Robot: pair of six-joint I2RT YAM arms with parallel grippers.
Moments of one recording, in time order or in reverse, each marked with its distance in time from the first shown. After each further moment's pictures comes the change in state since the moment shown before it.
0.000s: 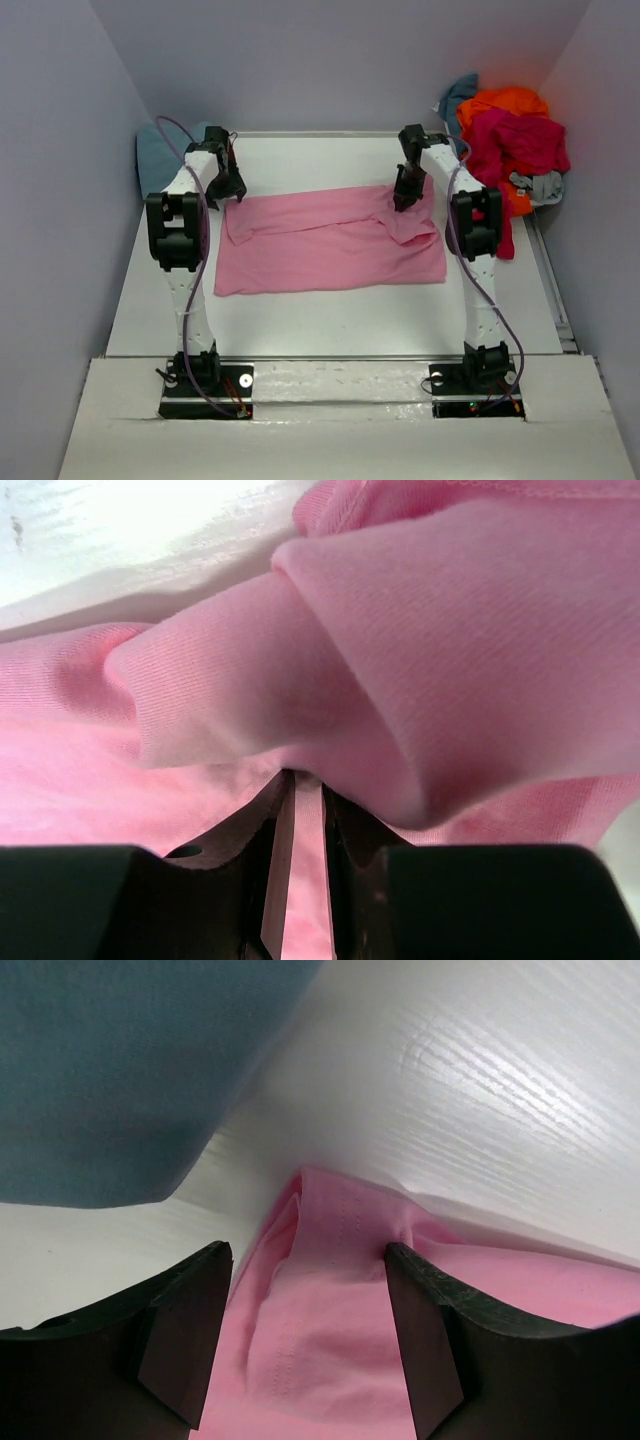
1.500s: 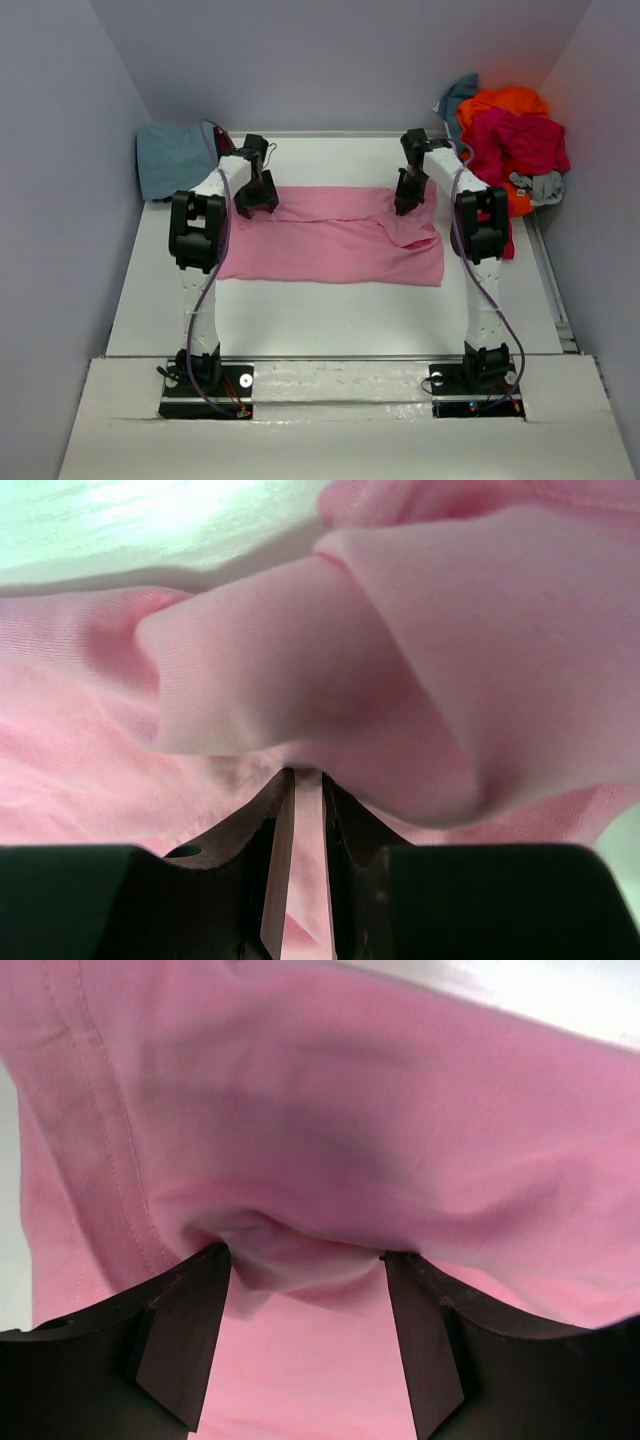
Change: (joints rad) left arm -0.183 0.002 -0.066 -0.007 0.031 -0.014; right arm 0.000 -0.083 -0.157 0.085 -0.018 0.000
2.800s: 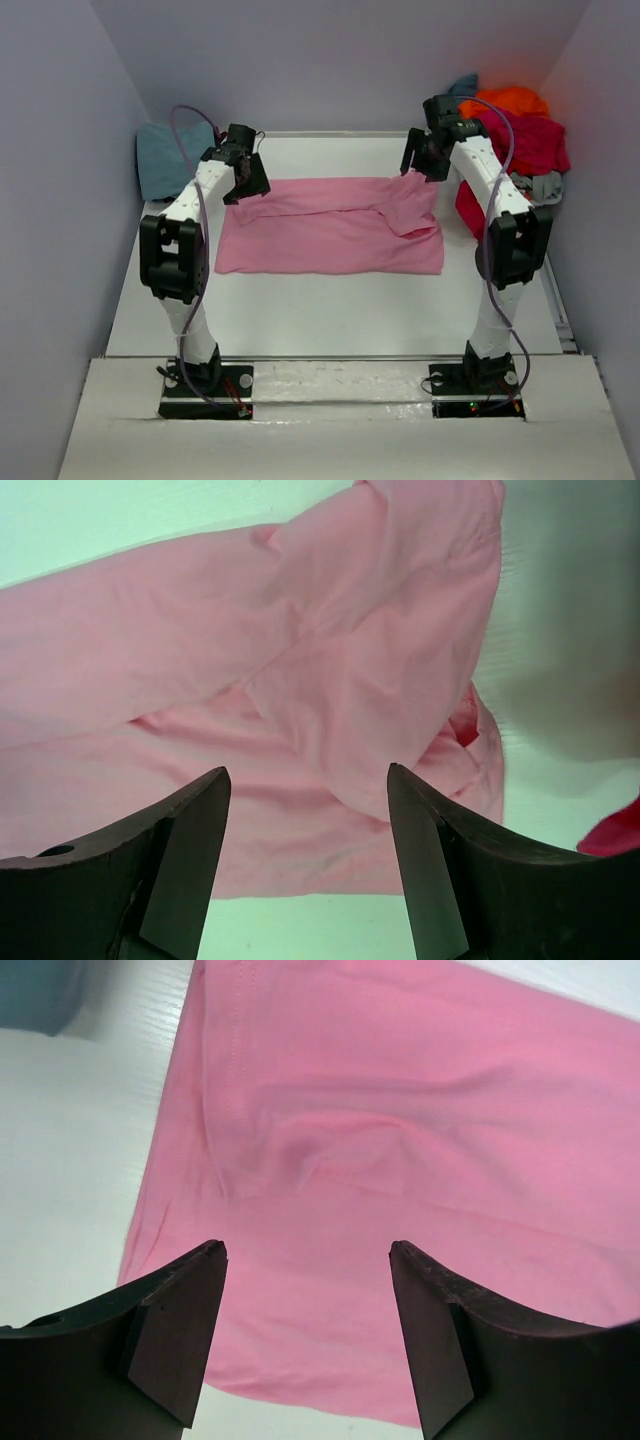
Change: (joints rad) left arm -0.005 -0.304 -0.167 0.081 -0.075 -0.014; right arm 0.000 -0.332 -0.033 0.038 0.092 -0.051
